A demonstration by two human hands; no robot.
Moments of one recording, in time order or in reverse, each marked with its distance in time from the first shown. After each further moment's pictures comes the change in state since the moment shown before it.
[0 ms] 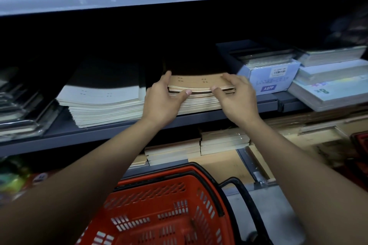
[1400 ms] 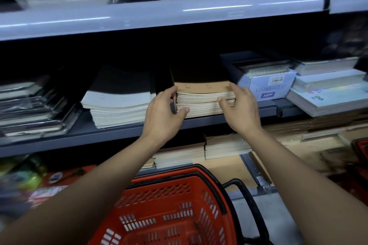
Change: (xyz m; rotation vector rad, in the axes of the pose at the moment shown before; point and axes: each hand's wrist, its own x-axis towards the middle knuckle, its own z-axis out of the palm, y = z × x) left_hand -0.046 0.004 -0.026 0.053 0.069 0.110; right_hand -0.016 0.004 -0.007 -0.185 -0.013 -0.084
